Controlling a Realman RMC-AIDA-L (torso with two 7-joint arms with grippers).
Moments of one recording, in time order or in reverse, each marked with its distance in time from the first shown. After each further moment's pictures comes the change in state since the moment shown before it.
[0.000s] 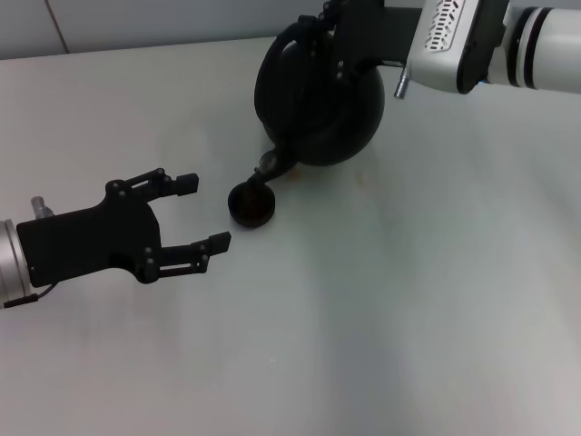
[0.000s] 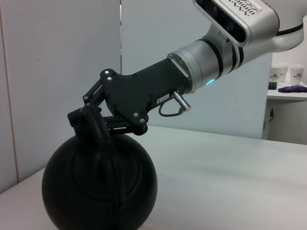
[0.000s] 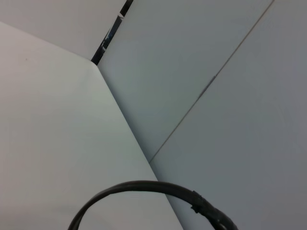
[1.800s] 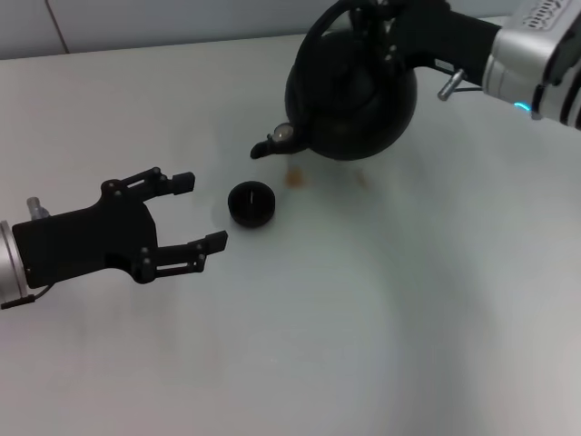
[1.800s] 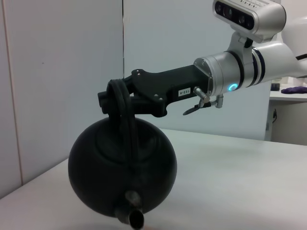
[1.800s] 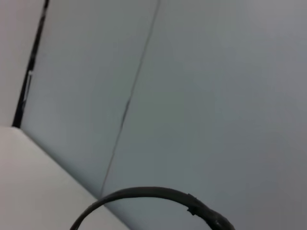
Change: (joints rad) left arm 0.007 -0.003 -0.012 0.003 0.000 0.004 0.013; right arm -0.165 0.006 0.003 0.013 0.361 -0.011 0.012
